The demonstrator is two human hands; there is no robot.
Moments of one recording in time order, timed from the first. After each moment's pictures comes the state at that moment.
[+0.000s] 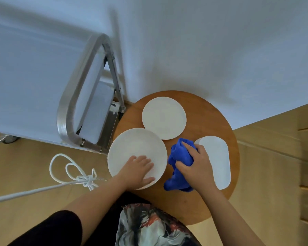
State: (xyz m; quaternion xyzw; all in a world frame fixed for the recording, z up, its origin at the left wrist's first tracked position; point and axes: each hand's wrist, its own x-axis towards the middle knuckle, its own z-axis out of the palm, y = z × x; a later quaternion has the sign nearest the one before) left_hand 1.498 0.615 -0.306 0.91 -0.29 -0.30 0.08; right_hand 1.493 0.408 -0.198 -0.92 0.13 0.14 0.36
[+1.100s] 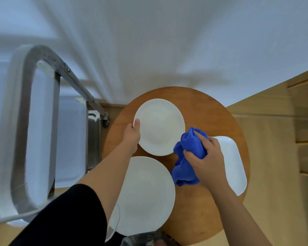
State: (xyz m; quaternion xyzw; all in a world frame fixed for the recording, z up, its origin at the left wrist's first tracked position) left_hand 1.711 0.566 -0.370 0.70 0.31 -0.34 0.54; right_hand 1.585 0.411 -0.227 -0.87 0.29 0.04 0.40
